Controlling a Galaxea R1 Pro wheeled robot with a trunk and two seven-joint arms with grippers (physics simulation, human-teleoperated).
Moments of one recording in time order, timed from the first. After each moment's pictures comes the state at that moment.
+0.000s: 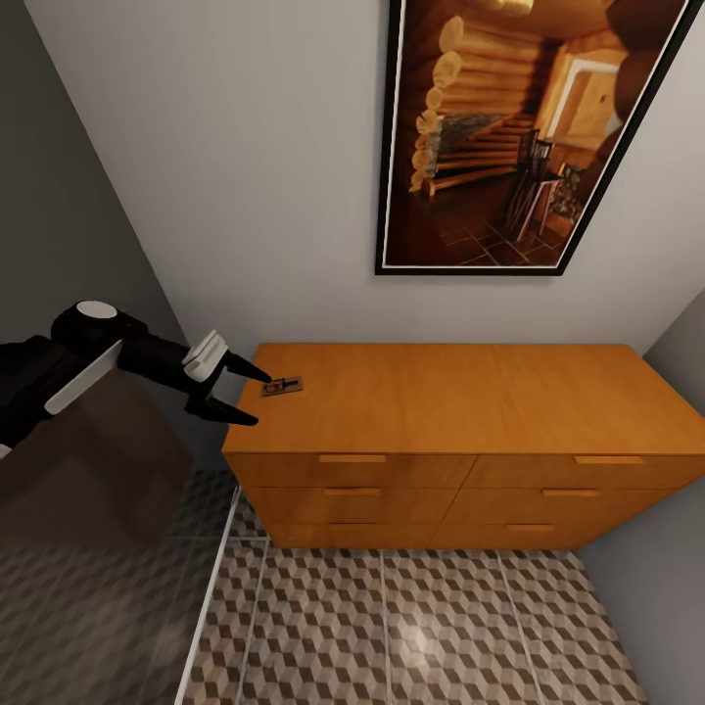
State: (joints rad) left arm -1.33 0.63 -0.83 -1.21 0.54 0.50 -1.35; right arm -0.18 0.04 0.30 -0.02 -0.39 -0.43 -0.01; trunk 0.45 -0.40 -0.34
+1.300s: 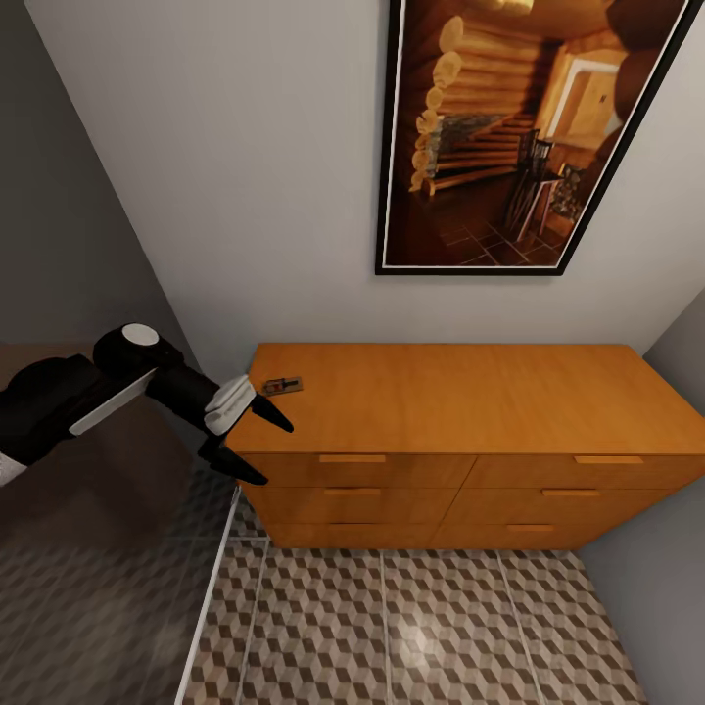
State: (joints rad) left arm -1.33 0.61 -1.00 -1.33 0.54 0.50 -1.39; right arm -0.18 0.04 0.30 -0.02 -0.39 -0.43 -0.01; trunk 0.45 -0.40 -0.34
